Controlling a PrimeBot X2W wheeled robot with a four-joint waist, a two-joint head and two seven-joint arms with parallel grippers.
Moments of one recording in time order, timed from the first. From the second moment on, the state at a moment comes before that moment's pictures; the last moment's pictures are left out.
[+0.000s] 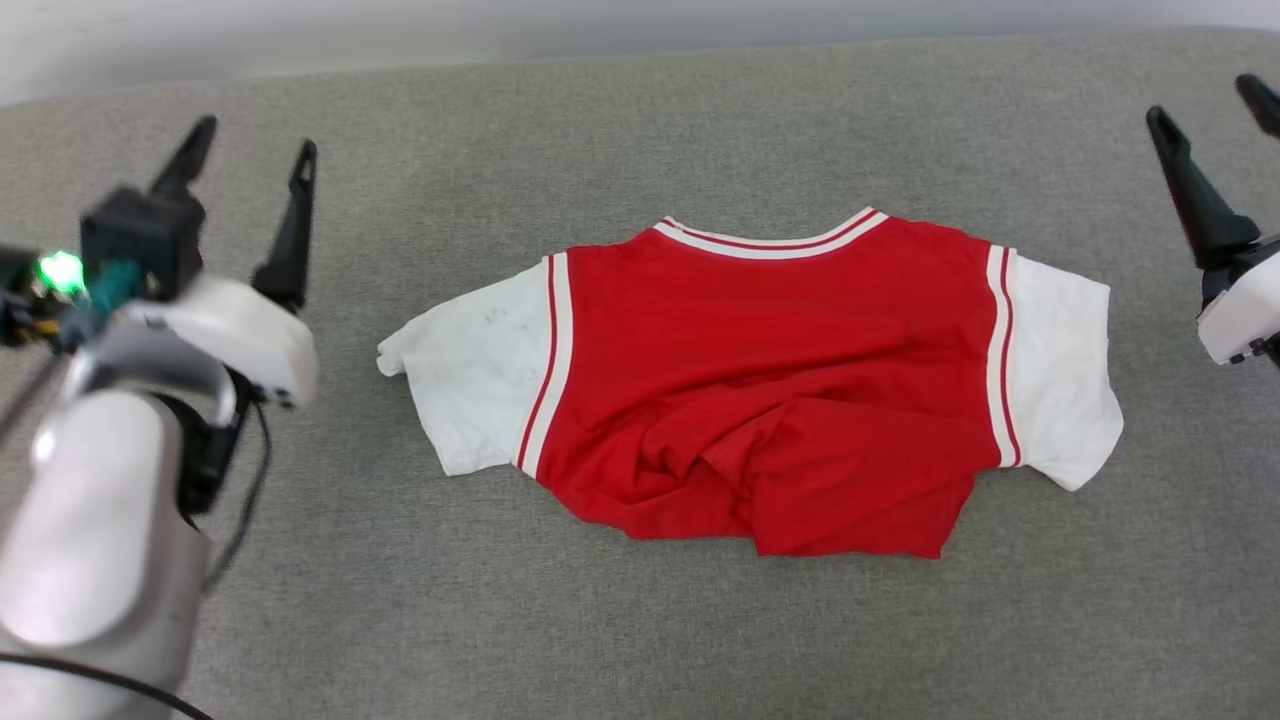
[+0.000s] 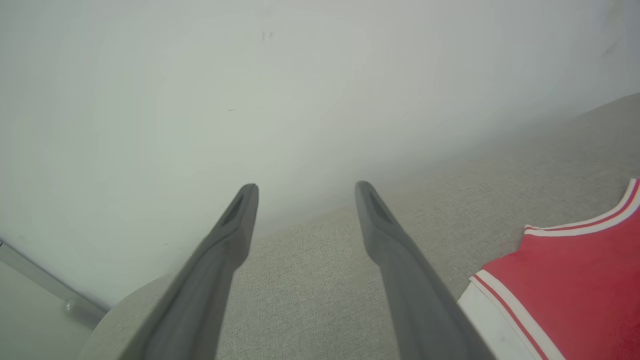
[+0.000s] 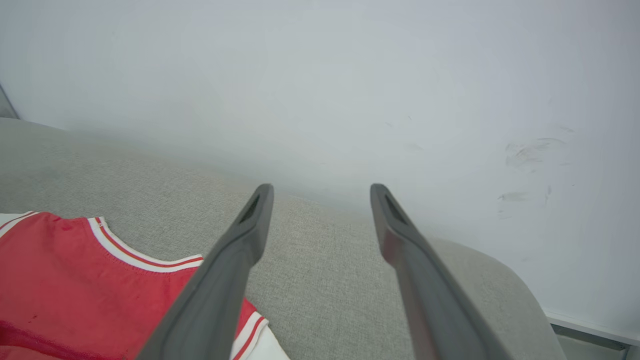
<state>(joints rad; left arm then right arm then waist) -0.54 0.38 -0.12 0.19 -0.16 -0.08 -0.05 -0.80 -0.66 0.56 0.53 0.66 0.13 -0.22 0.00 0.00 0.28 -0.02</state>
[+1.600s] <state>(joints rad) -1.13 0.87 -1.10 0.25 -0.96 -0.13 0.73 -0.70 -0.54 0.26 0.18 0.39 0.13 0.07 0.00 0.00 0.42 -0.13</state>
